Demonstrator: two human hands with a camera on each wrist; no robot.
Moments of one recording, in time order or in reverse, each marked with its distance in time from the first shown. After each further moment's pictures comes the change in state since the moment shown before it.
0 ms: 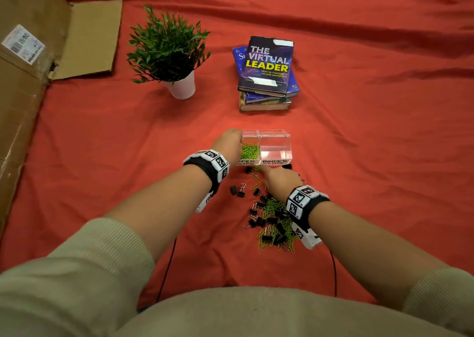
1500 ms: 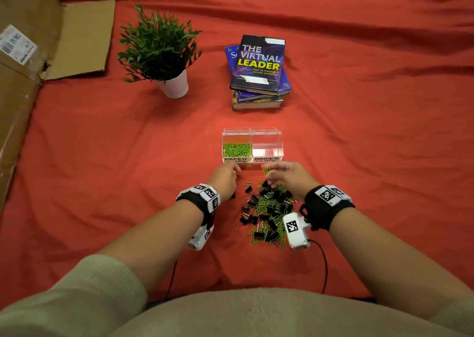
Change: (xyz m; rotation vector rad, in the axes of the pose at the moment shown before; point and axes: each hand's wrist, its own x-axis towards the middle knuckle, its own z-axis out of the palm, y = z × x) left_hand -0.057 -0.006 0.060 -0.286 -0.117 -0.113; right_hand -0.037 0.033 -0.024 1.358 -0.076 0.240
